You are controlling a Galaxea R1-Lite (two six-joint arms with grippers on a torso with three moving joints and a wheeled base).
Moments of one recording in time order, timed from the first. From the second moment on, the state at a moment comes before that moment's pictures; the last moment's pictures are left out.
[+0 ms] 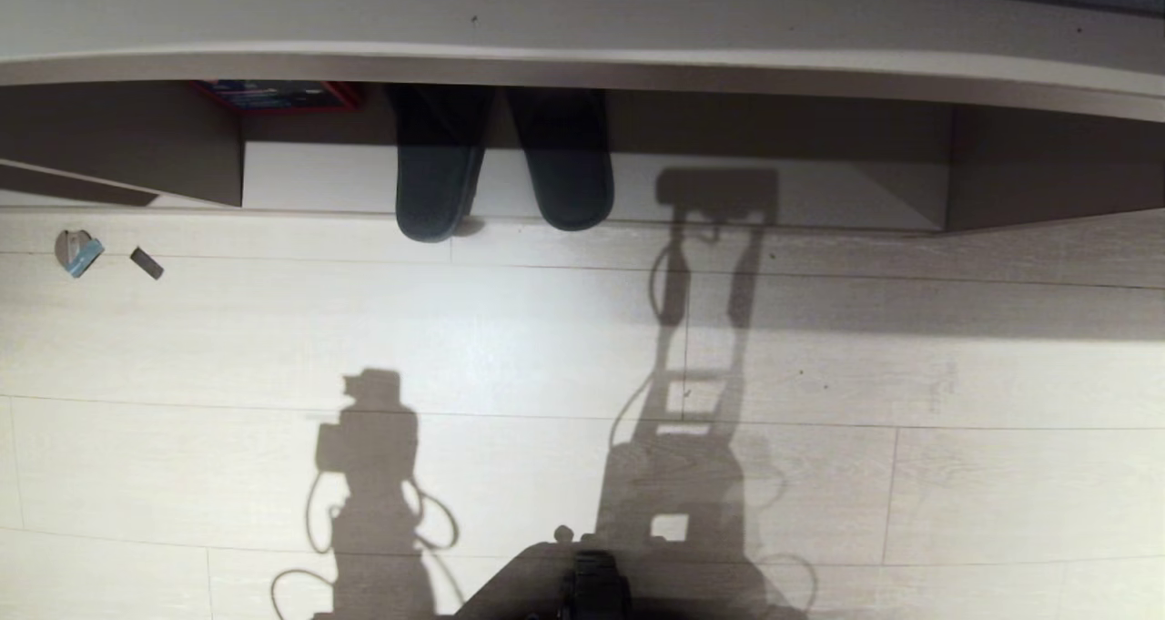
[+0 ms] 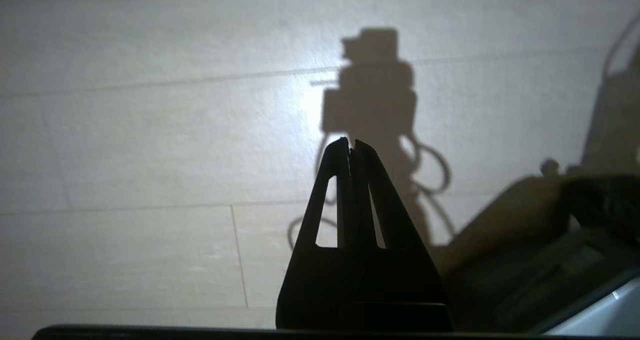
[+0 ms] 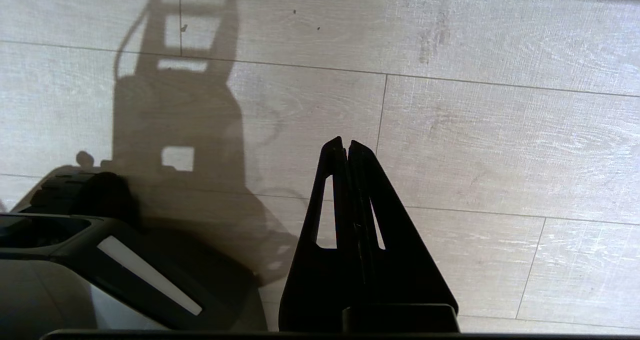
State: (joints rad) left arm 0.01 0.03 0.00 -0.09 0.01 0.11; right arm 0.01 0.00 0.00 0.00 0.00 0.00
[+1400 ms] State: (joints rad) left arm 0.01 0.00 0.00 0.00 -0.03 0.07; right arm 0.01 0.00 0.00 0.00 0.00 0.00
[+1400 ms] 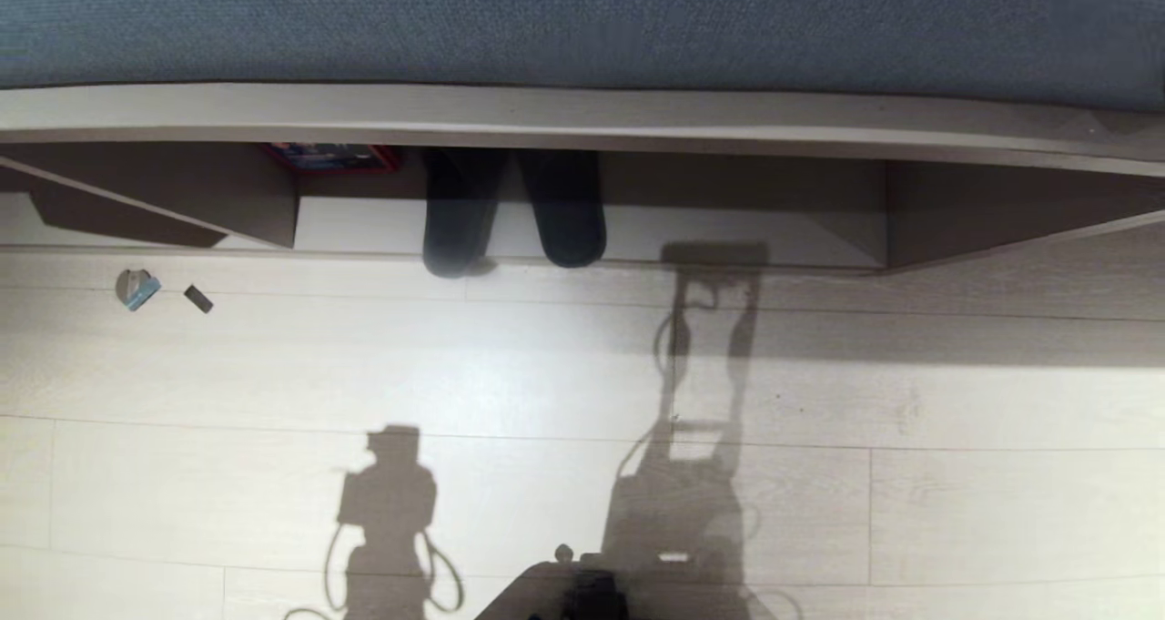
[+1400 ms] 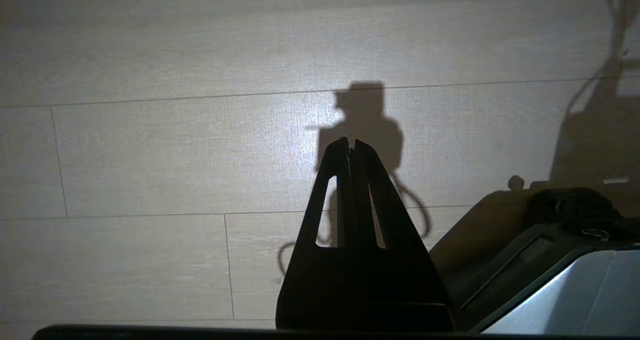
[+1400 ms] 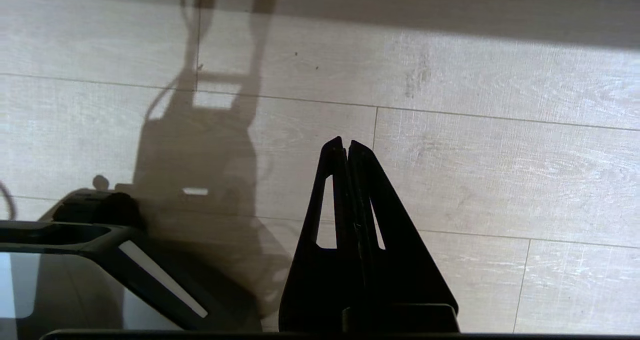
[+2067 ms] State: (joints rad) left arm 0.01 0.00 0.00 0.00 -0.02 0.06; right arm 0.01 0.00 0.00 0.00 0.00 0.00
